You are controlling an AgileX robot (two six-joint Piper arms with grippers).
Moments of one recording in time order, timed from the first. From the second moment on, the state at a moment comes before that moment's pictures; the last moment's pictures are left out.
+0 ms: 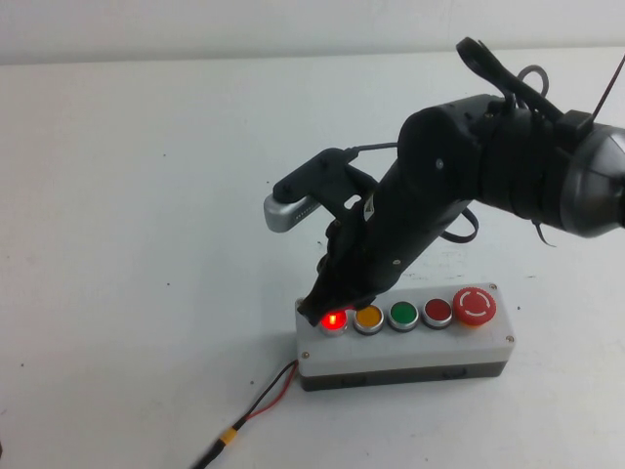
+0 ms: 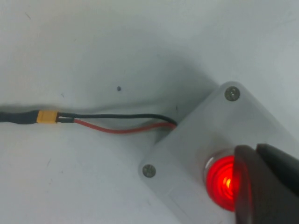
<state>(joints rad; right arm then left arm) 0.72 1.86 -1.50 0.24 0.90 -0.25 -0.07 -0.02 0.03 0.07 0.39 0.03</state>
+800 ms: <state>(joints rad) 0.72 1.76 -1.55 0.20 0.90 -0.24 -0.07 -0.02 0.03 0.07 0.39 0.03</state>
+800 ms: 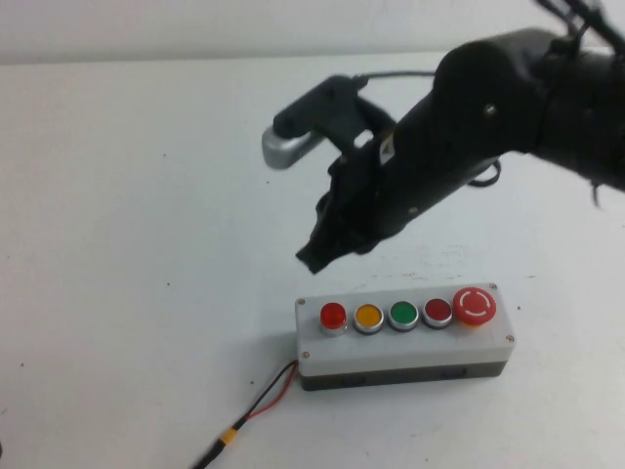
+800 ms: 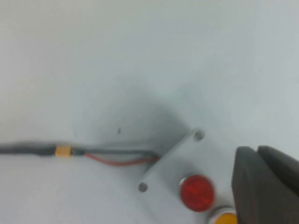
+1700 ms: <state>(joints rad) 0.72 0.60 -0.87 -0.06 0.91 0.02 -0.07 -0.02 0.03 0.07 0.39 0.03</state>
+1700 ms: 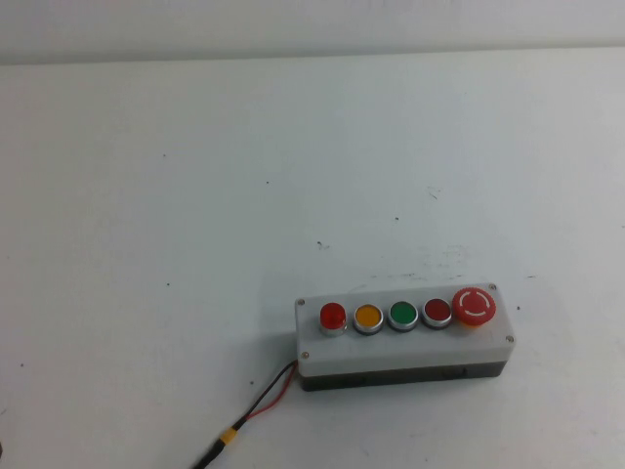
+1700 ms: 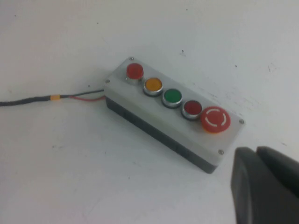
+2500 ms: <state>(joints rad) 0.31 0.10 -0.30 -0.07 0.35 0.02 -0.07 -0.02 0.03 0.07 0.39 0.03</state>
